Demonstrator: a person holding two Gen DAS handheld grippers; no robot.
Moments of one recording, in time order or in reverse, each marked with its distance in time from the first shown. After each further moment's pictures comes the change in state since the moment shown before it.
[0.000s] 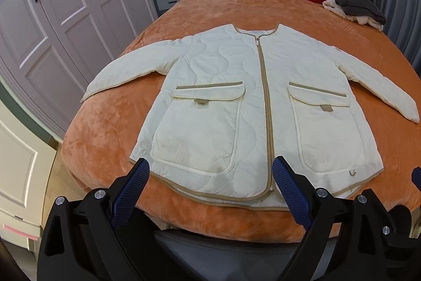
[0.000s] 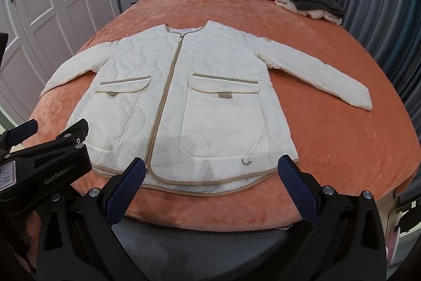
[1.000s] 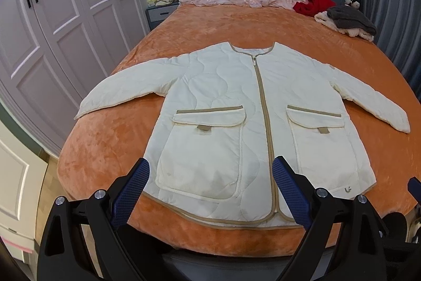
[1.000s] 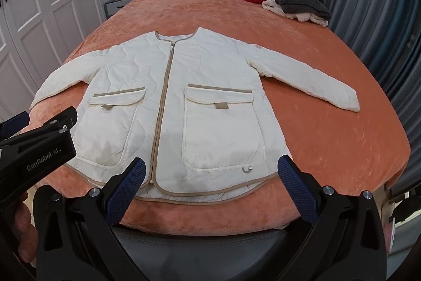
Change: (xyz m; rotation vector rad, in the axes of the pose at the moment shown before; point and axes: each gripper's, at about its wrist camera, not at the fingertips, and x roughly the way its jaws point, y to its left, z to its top) left arm -0.004 0.030 0.032 0.016 -0.059 -0.075; right arm -0.011 0.029 0.020 0.047 -0.006 -0.111
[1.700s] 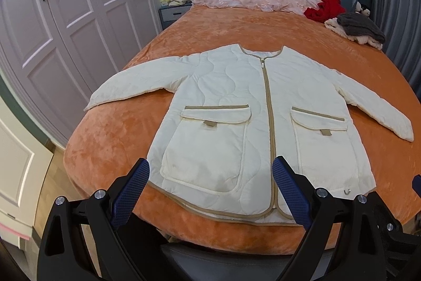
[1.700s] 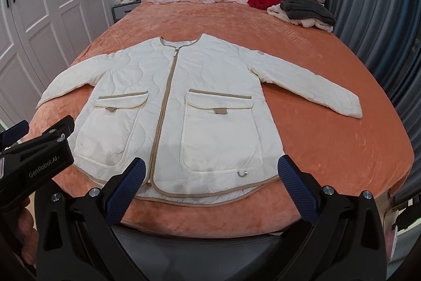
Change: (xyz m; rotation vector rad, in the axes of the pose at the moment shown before) left arm -0.015 -0.006 -0.011 -0.062 -0.013 0.055; right arm -0.009 -0.017 -0.001 -0.032 -0.040 0.047
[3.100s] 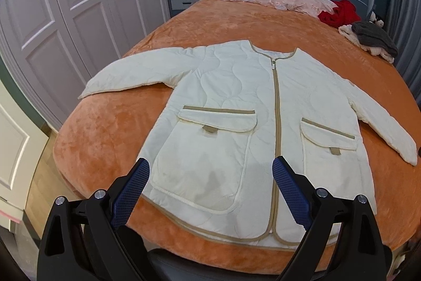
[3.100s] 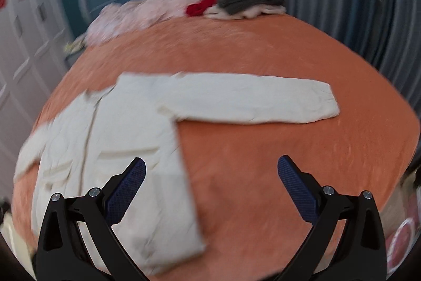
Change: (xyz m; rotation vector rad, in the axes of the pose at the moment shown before) left arm 0.051 0.004 0.024 -0.091 0.060 -0.006; right arm 0.102 -0.217 0.055 0.356 -0.077 -0.066
